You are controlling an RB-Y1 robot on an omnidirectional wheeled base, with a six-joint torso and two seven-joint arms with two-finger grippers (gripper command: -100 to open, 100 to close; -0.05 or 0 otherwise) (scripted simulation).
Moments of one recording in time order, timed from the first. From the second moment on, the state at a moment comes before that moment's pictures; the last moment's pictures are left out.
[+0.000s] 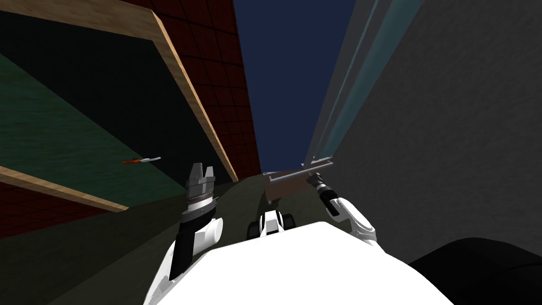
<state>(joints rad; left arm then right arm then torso) 0.46 -0.02 0.07 -2.26 -0.06 -0.51 -0.12 0.41 -0.32 -0.20 -1.84 0.98 -0.16 1.02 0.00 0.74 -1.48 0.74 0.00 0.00</state>
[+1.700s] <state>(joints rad) 0.46 -0.02 0.07 -2.26 -0.06 -0.51 -0.12 0.48 -0.40 -0.24 -1.86 0.96 -0.08 0.97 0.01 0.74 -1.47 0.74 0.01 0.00</state>
